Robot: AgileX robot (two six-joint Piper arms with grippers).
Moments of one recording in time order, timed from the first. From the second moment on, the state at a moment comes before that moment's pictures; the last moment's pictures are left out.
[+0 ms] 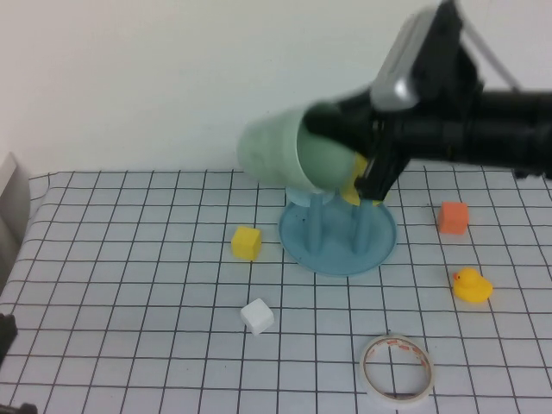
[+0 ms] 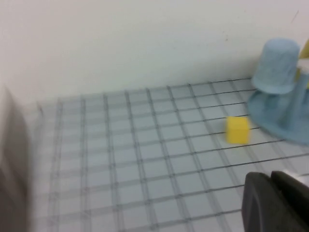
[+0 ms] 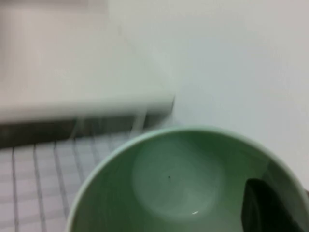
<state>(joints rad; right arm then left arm) 0.40 1.62 -1.20 1.63 0.62 -2.03 -0.10 0.44 -0.32 -0.50 0.26 0.40</state>
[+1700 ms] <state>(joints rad) 0.85 1.51 -1.03 1.70 0.49 -2.80 -0.10 0.44 -0.32 -1.70 0.58 0.12</state>
